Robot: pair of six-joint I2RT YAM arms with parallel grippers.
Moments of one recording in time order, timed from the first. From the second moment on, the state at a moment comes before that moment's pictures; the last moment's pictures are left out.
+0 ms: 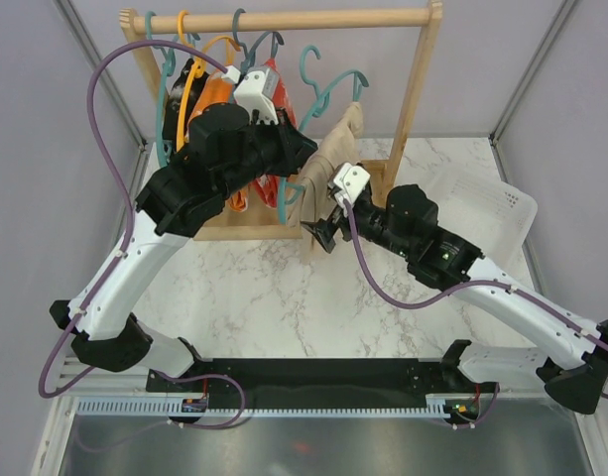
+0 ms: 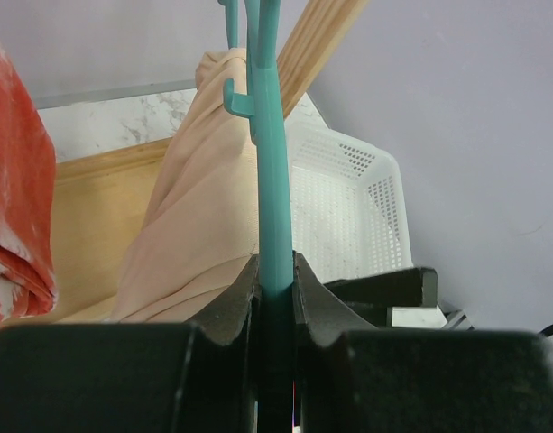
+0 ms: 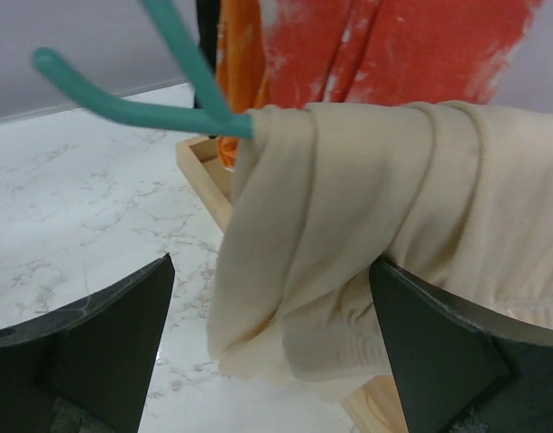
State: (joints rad) left arm -0.81 1.45 1.99 -0.72 -0.16 -0.47; right arm 0.87 1.14 1.17 -0.13 -0.08 -0.22
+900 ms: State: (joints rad) left arm -0.82 1.43 1.91 -0.68 -0.14 -0.47; right arm 0.76 1.11 1.06 0.01 0.13 -0.17
